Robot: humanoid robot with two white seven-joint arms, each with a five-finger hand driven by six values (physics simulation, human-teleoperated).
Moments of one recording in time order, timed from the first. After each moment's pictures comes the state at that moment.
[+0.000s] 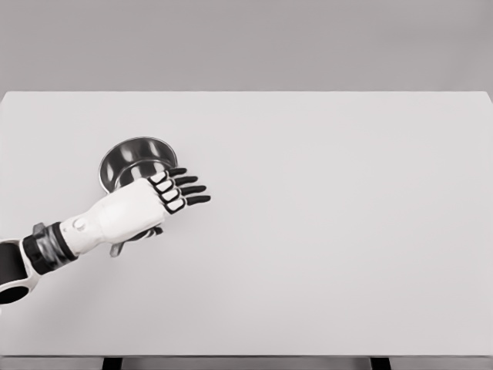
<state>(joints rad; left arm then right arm) -0.12 0.72 -0.38 -1.75 -0.80 -0.61 0.01 0.03 0.00 -0.13 0.11 -0.07 -0.22 -0.13</state>
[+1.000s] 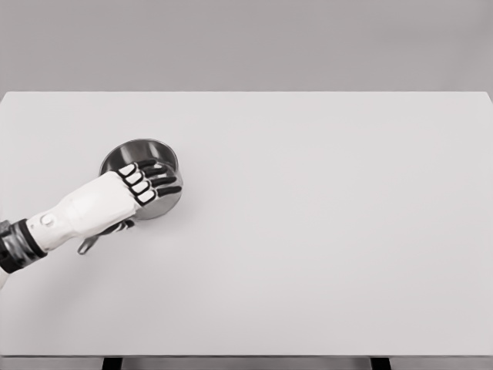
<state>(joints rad) -0.06 0.79 -0.28 -1.75 -0.80 -0.61 0.03 0.03 0.00 -0.13 0.11 -0.07 -0.22 -0.13</state>
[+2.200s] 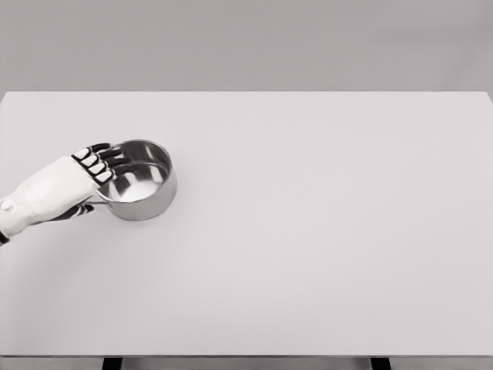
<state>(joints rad) -0.06 0.84 -0.18 -1.63 -0.80 -0.61 0.03 0.03 0.00 -0.13 0.11 -0.07 -0.22 -0.13</state>
